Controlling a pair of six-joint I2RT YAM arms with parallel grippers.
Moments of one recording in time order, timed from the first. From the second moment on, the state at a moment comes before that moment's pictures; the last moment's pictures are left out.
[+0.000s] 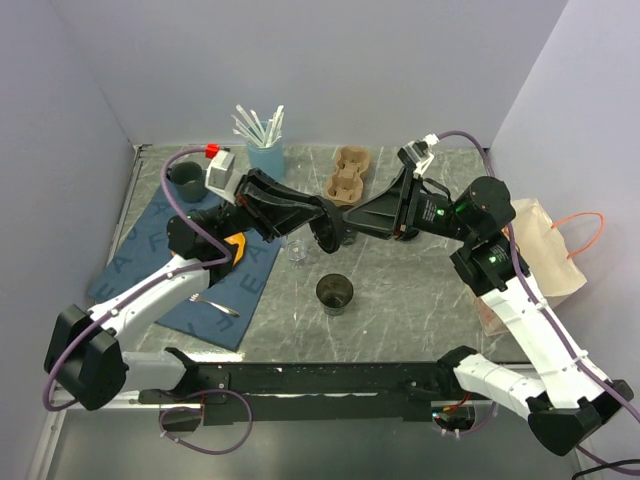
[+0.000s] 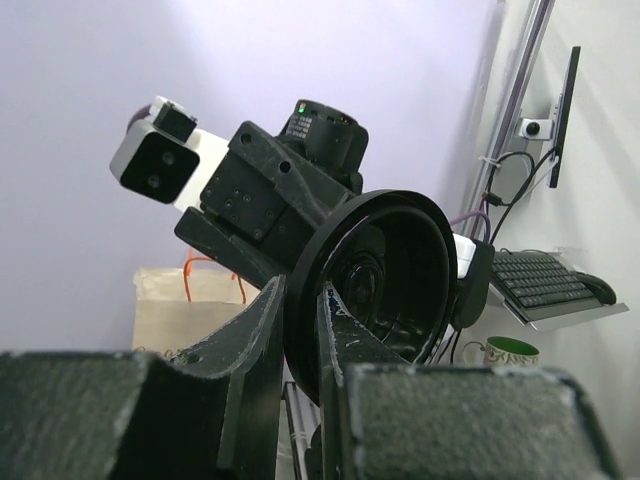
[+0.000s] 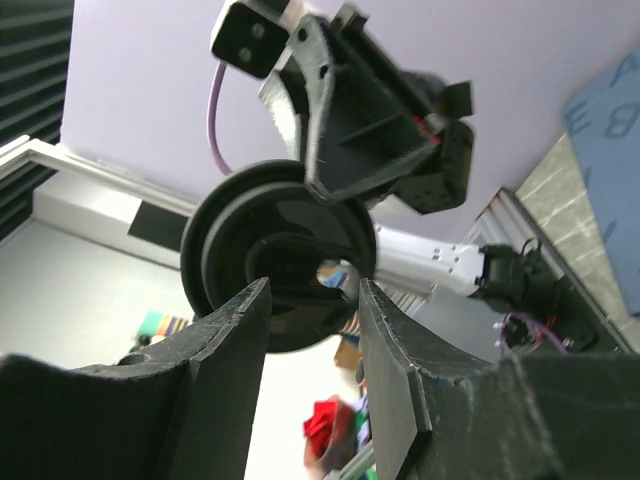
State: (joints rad) left arm -0.61 1.25 0.92 1.28 0.77 -0.97; right arm 0.48 0.97 1.16 0.03 -0.84 1.30
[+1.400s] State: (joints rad) left arm -0.63 1.35 0.99 1.31 0.82 -0.96; right arm 0.50 0.95 1.18 -0.17 -0.82 1.35
